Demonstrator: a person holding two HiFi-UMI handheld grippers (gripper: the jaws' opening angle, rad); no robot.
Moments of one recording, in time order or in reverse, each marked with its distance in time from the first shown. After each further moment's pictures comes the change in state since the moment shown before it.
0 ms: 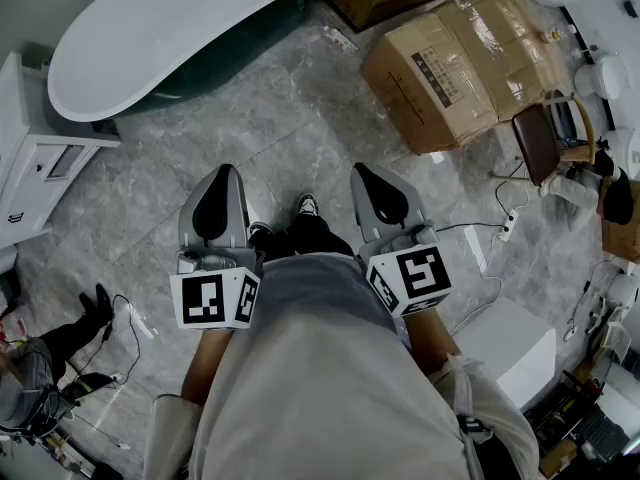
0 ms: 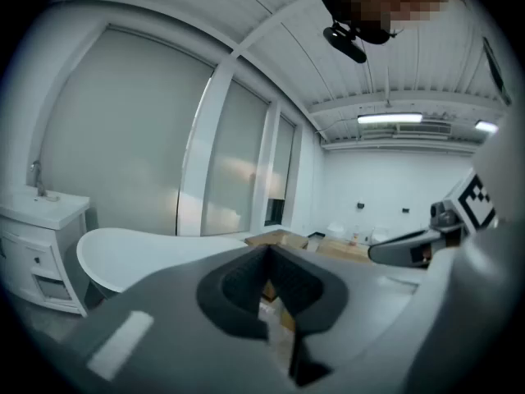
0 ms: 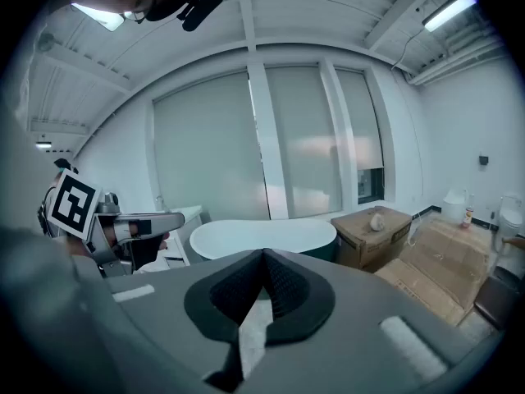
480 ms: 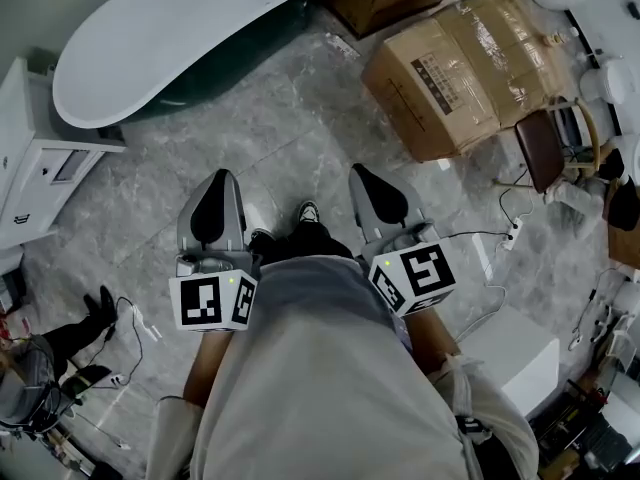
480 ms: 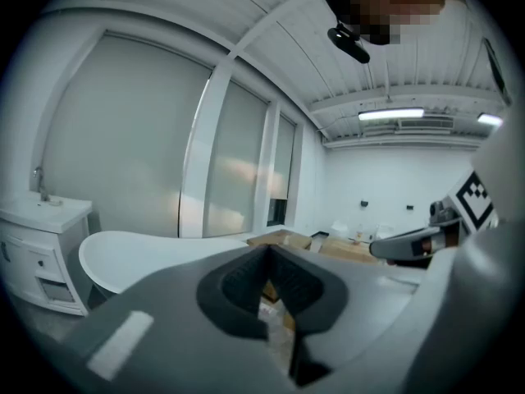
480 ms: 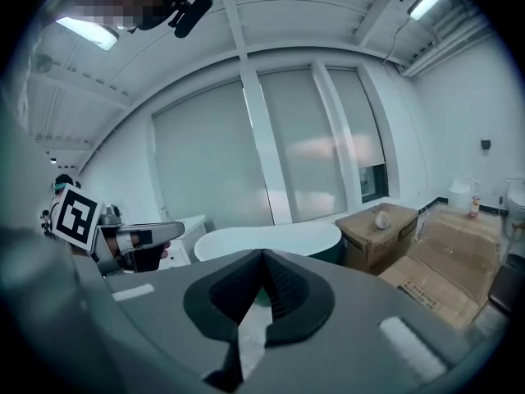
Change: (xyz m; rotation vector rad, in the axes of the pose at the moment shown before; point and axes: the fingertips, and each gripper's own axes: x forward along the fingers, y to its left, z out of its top) left arm 0.016 -0.023 0.001 0.016 0.002 0.025; right arm -0.004 -0.034 0.005 0.060 -0.038 0.049
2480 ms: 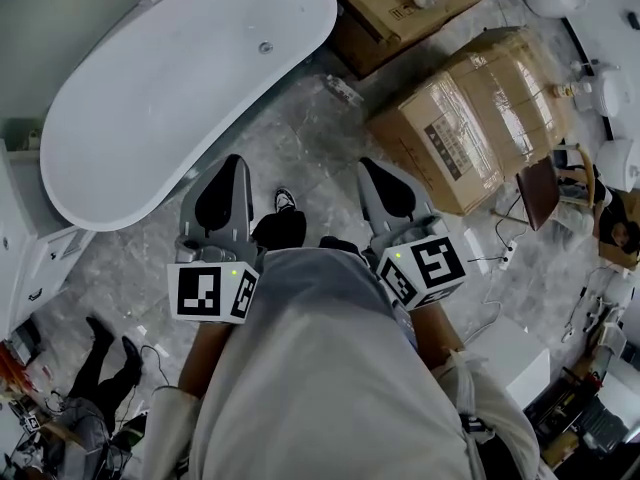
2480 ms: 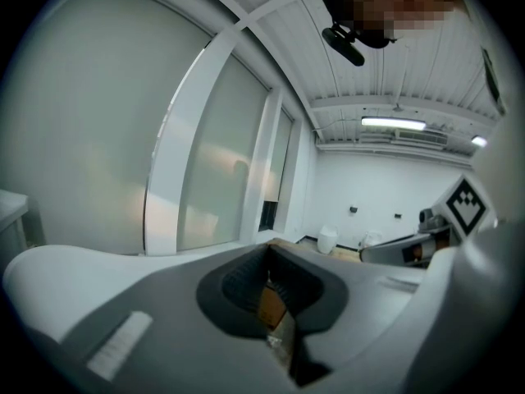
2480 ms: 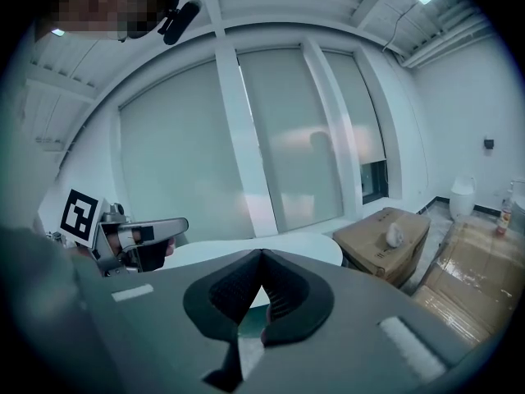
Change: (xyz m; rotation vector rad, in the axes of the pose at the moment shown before) left arm 0.346 0.154 0.101 -0.023 0.013 -0.173; right arm 0.324 -0.119 0.147 0.037 0.033 -0.076
